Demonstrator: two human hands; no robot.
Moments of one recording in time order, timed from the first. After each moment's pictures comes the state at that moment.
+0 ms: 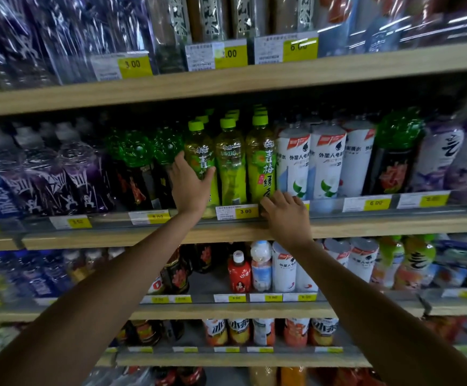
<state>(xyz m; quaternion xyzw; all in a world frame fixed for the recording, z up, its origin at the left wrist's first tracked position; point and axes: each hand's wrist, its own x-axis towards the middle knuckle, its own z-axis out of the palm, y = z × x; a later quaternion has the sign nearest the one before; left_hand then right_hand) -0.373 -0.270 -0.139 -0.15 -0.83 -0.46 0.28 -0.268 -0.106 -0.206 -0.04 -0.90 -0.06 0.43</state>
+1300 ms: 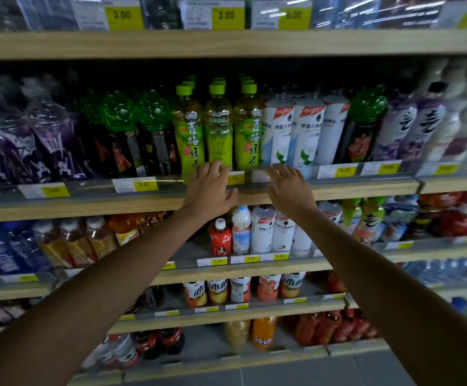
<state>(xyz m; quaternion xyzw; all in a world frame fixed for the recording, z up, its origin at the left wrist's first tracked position) -0.324 -0.276 -0.188 -0.42 -0.87 -0.06 0.26 -0.222 -0.097 -0.196 -0.09 -0.96 0.01 0.28</state>
